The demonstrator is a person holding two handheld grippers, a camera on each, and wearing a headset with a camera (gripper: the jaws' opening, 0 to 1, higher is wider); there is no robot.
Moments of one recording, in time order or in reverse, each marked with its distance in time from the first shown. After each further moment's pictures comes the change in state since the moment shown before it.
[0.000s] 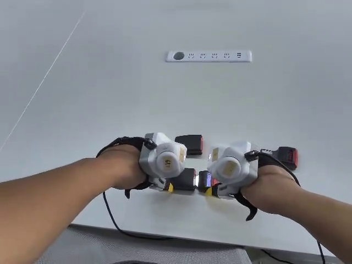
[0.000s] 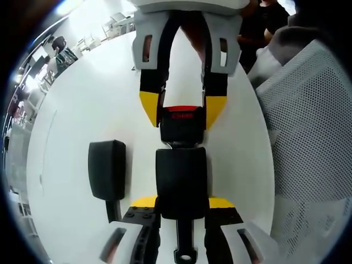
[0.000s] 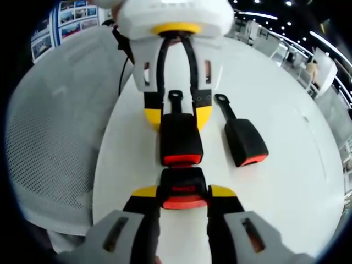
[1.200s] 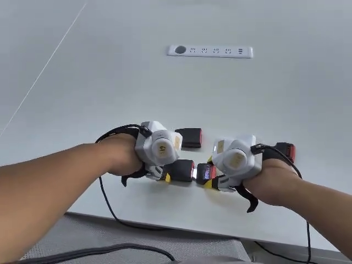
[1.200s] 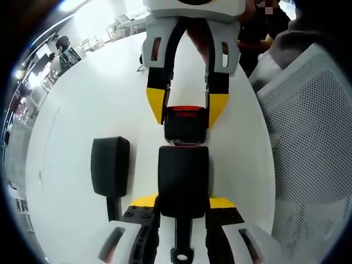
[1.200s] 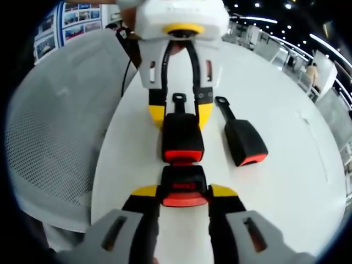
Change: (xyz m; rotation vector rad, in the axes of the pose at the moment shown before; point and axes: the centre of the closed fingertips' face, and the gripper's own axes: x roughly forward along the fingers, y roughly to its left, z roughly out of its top) left arm -0.002 0.003 -0.003 -0.027 -0.040 0.003; right arm -0.002 0.001 -0.001 -0.012 -0.050 0.010
